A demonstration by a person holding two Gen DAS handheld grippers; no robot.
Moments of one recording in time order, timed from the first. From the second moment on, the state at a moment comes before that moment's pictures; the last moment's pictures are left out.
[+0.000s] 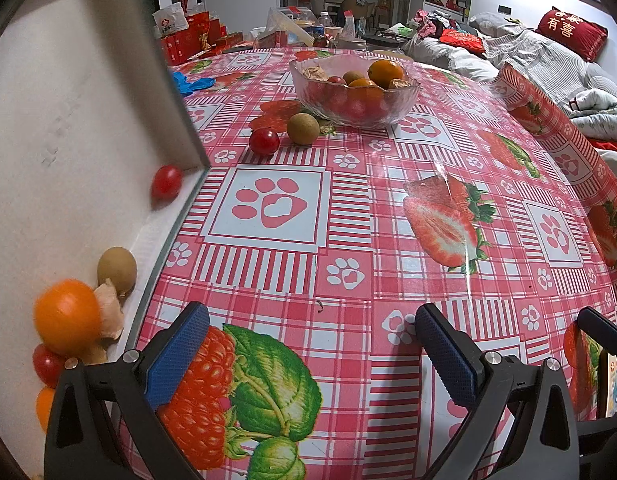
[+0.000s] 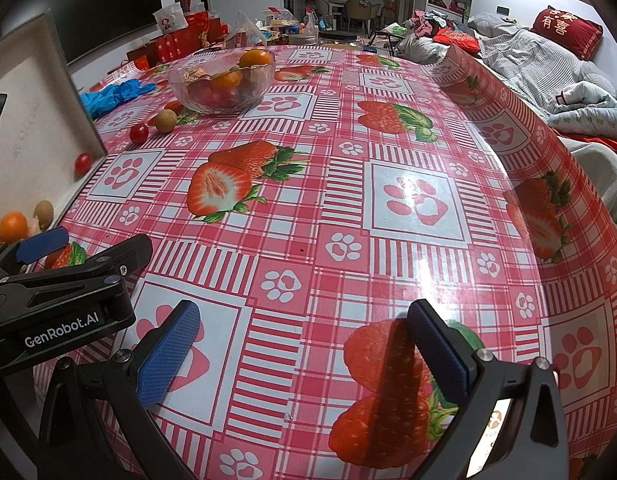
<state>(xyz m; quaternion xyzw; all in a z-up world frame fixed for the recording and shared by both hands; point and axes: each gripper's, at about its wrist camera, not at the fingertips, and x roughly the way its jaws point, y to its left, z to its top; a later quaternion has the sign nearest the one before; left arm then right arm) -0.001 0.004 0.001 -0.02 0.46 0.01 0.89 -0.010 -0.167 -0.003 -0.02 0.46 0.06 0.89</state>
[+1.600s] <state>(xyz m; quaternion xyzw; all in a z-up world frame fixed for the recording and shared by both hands) -0.002 0.005 0.001 -0.02 0.46 0.01 0.89 -0.010 -0.167 -0.002 -0.02 0.46 0.06 0.89</state>
